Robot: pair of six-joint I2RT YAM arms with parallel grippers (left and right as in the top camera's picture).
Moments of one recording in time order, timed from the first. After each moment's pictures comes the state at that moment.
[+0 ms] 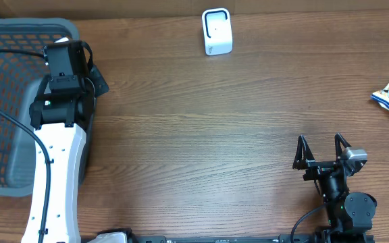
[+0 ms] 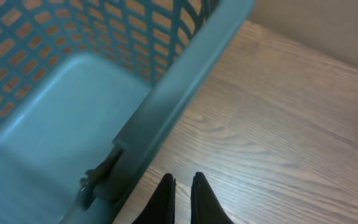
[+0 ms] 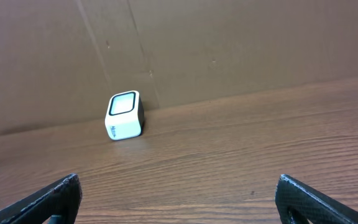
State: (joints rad) left arm 0.07 1.40 1.38 -0.78 -0.27 -0.36; right arm -0.01 0.01 0.02 -0.02 -0.12 0.23
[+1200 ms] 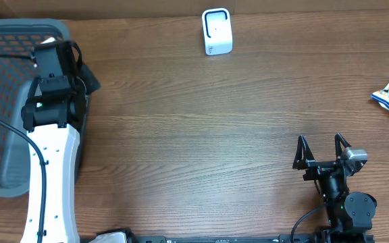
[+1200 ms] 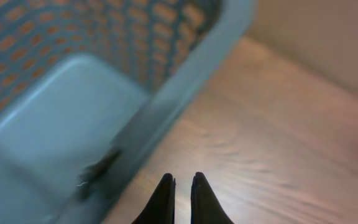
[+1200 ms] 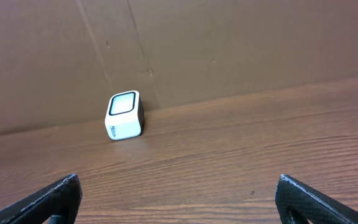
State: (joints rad) left arm 0.13 1.40 1.38 -0.75 -0.25 -0.40; right arm -0.01 0.01 0.02 -0.02 -0.12 0.23
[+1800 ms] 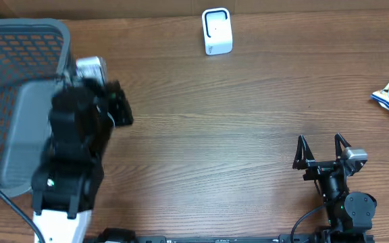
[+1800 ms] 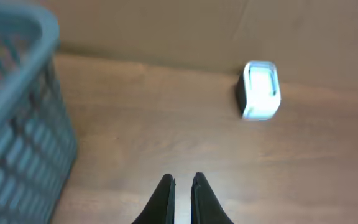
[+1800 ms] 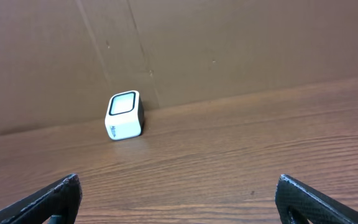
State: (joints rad) left arm -0.13 0.98 1.17 -0.69 -0.09 -0.22; right arm -0.01 0.01 0.02 -0.02 -0.12 0.23
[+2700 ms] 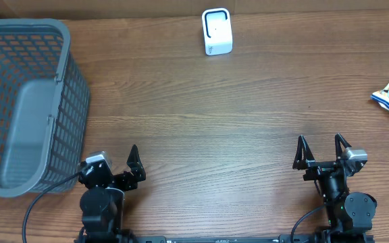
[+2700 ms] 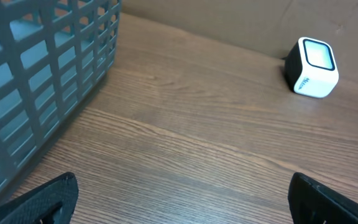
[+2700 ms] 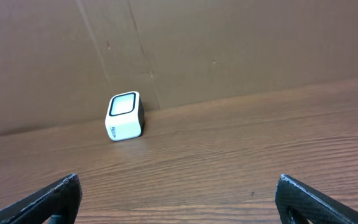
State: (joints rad) left arm 0.01 0.10 0.19 -0.42 -0.09 -0.28; right arm -0.01 0.01 0.02 -0.02 -0.12 0.23
